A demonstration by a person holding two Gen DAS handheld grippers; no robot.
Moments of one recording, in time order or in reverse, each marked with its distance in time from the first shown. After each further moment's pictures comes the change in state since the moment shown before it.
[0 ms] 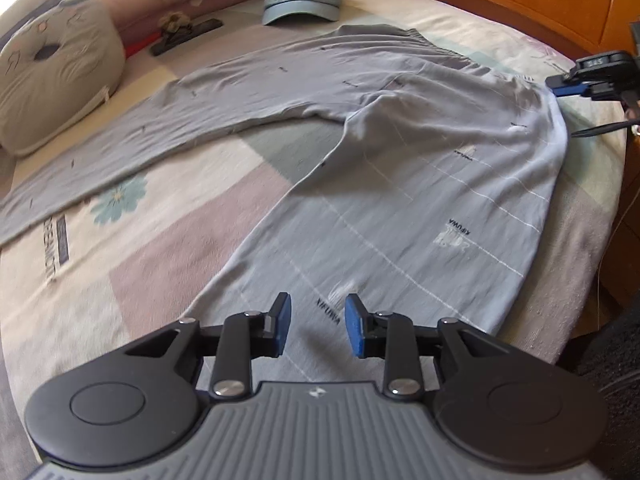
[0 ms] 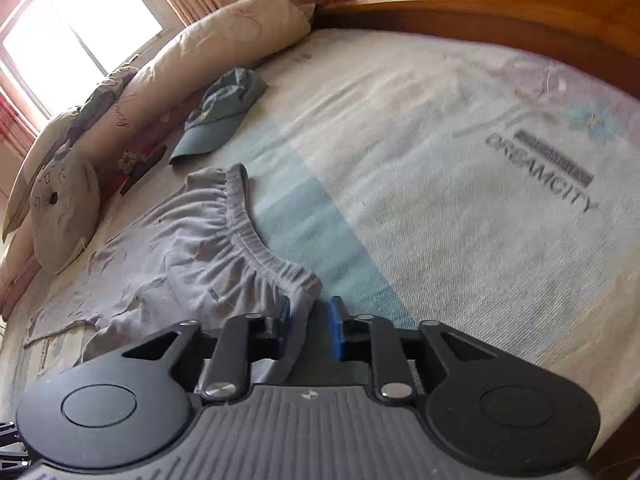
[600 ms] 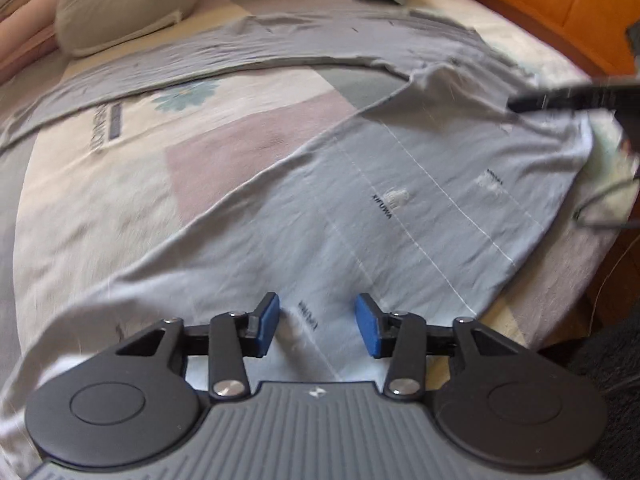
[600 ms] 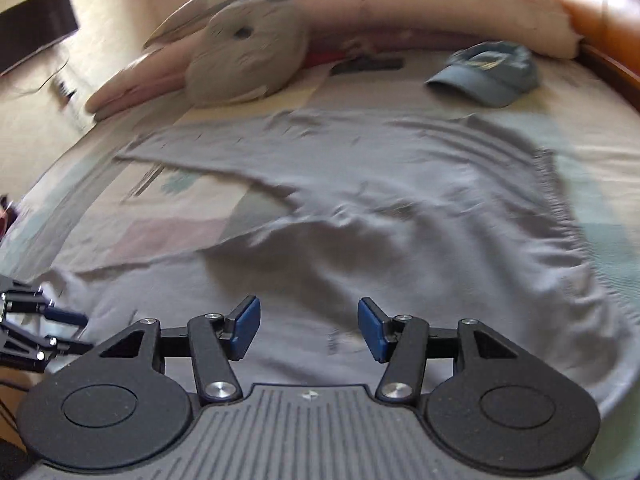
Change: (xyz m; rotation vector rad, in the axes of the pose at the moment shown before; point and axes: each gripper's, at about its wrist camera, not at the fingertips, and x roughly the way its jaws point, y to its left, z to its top) left arm -0.026 0.031 -0.065 -0.232 0.027 0.027; right arm 0.044 0.211 -0.085 -0.599 0.231 0.269
